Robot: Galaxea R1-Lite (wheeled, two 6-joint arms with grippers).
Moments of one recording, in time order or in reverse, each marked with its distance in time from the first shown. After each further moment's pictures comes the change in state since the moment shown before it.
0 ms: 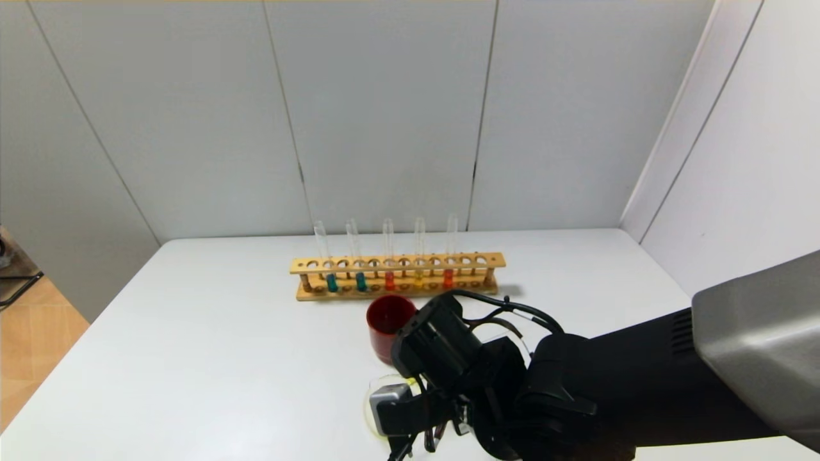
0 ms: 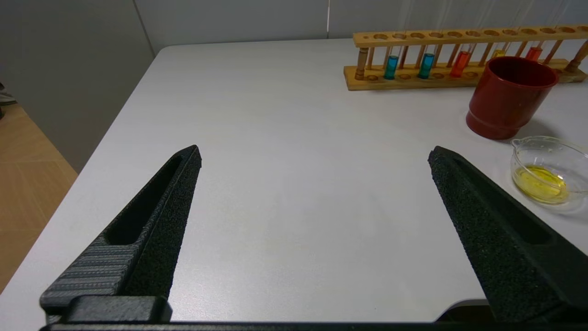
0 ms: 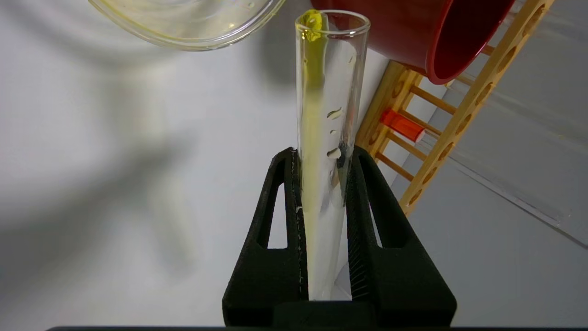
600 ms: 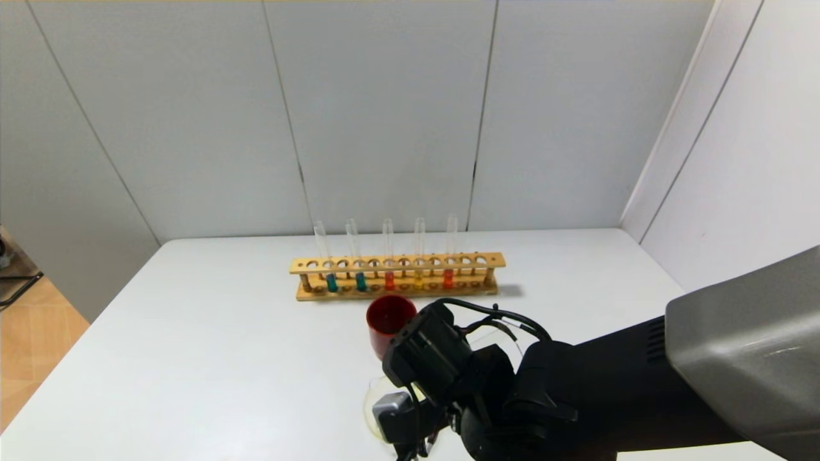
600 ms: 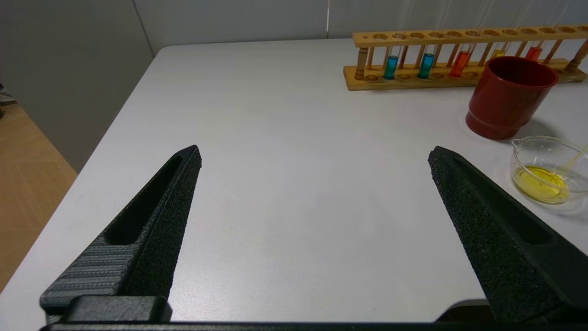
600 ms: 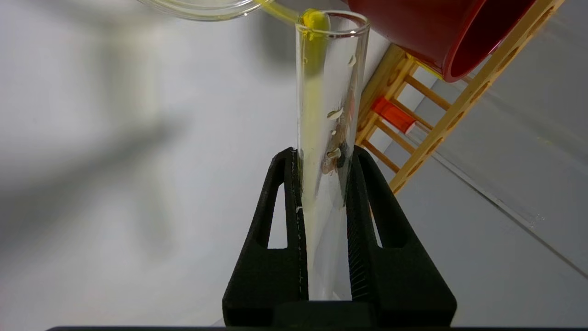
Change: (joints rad) left arm 0.000 0.000 0.000 0.000 0.000 0.000; right arm 0.019 0.030 -0.011 -0.001 -0.090 -0.089
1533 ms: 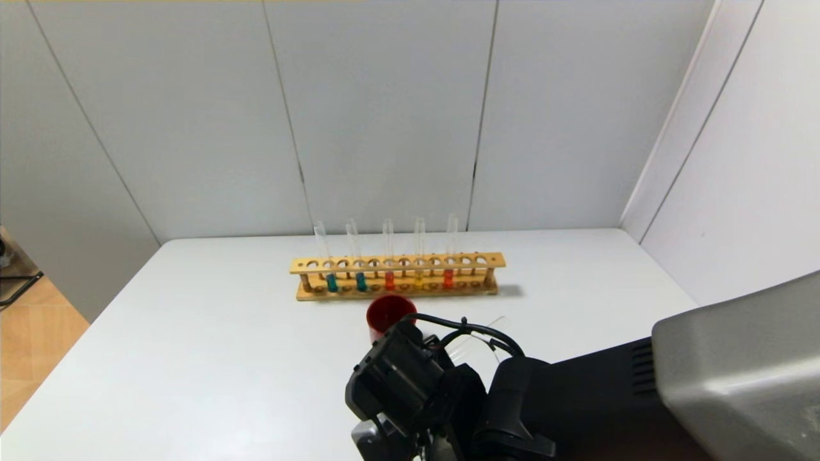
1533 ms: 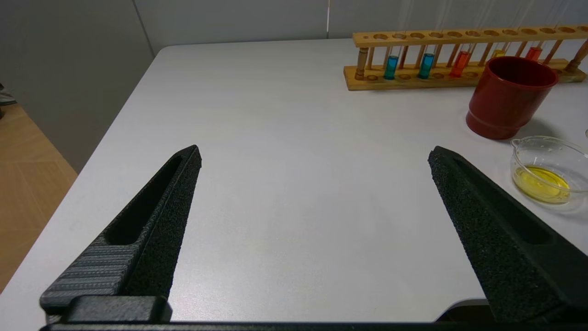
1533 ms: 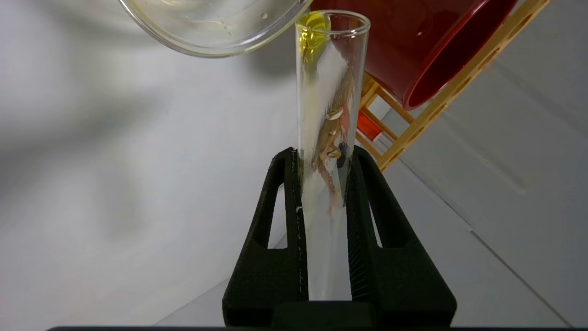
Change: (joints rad) left arm 0.000 0.000 0.000 0.000 0.000 0.000; right arm 0.080 0.024 -0.077 0.084 -0.087 -0.035
